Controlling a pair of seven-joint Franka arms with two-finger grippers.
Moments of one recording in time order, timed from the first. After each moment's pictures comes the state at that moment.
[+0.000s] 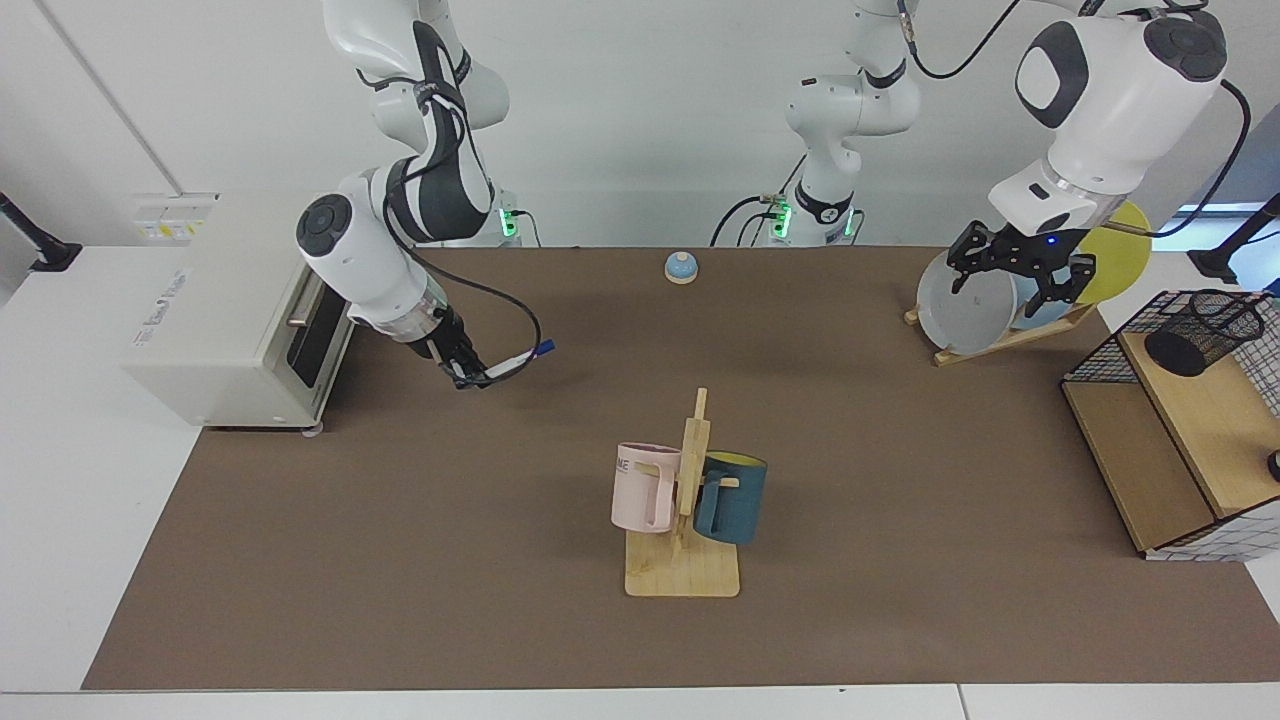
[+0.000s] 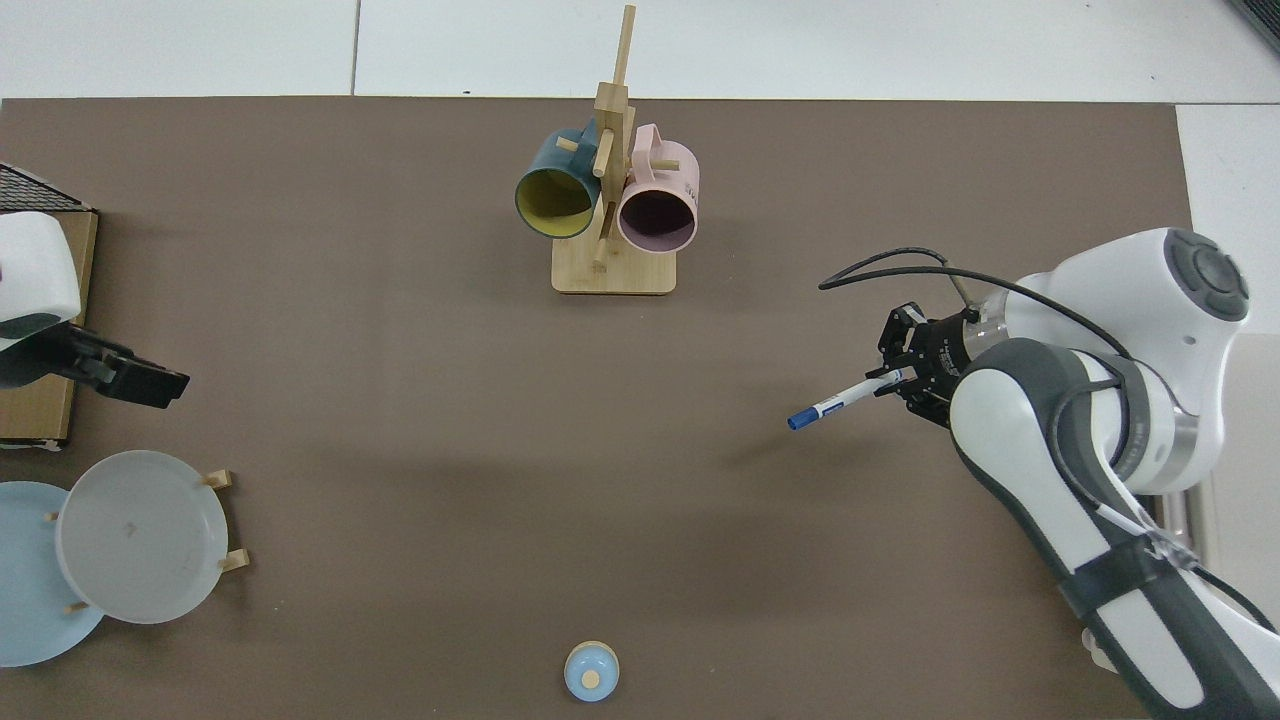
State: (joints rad) left arm -0.05 -0.01 0.07 -1.72 -0.01 1.70 0.56; right arm 0.25 0.11 -0.15 -2.00 0.35 2.04 1.10
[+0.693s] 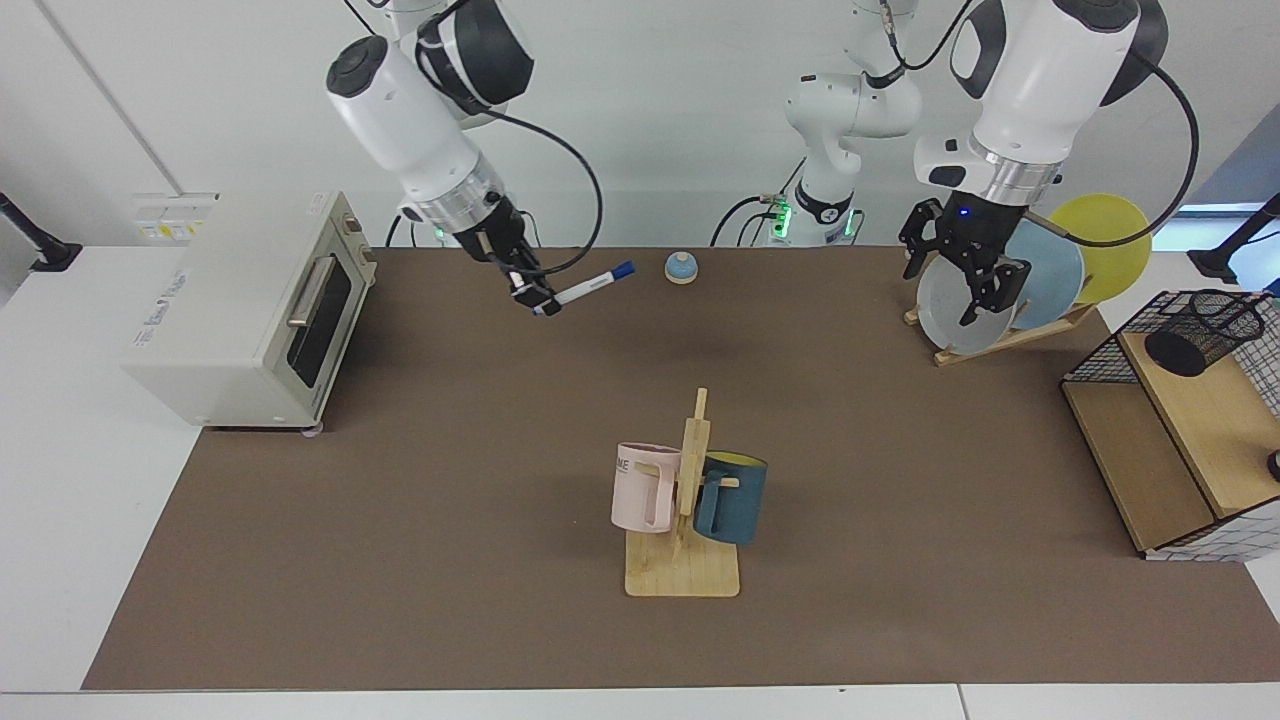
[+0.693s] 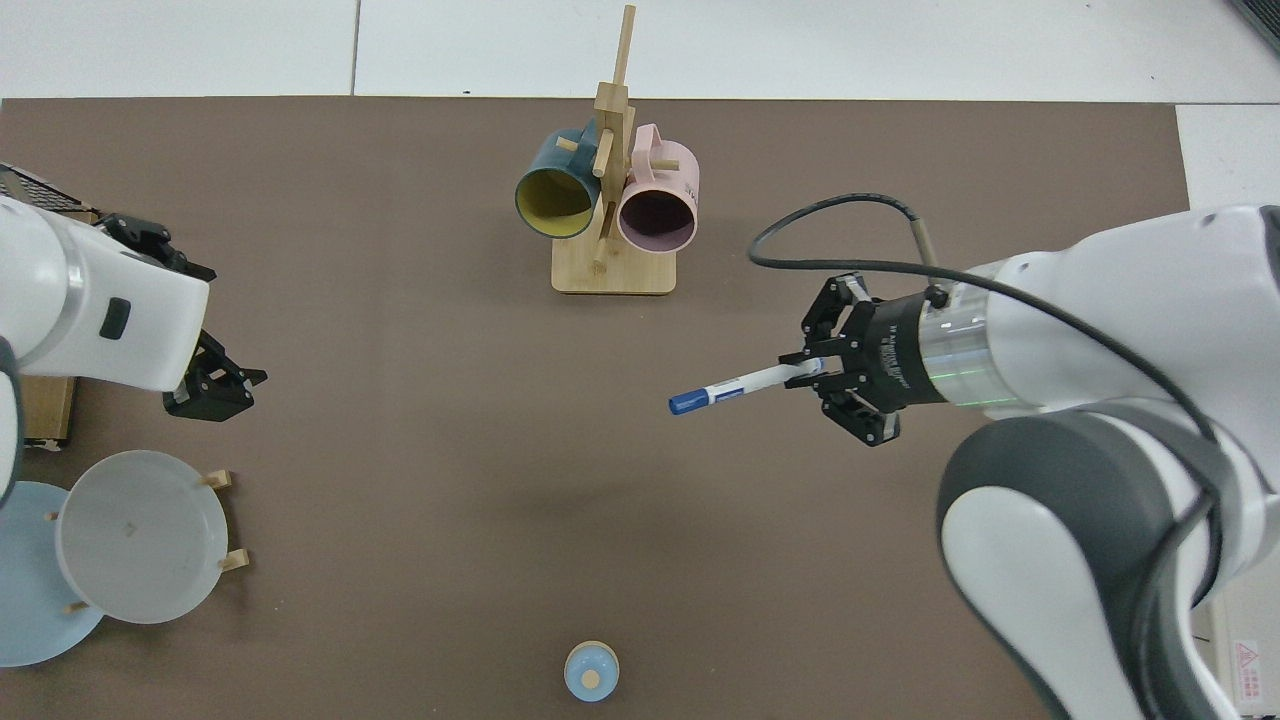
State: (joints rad) left arm -0.18 -0.03 0.03 -1.69 0.00 1.76 0.99; right arm 0.43 -0.02 -0.13 -1.83 0.42 1.95 1.48
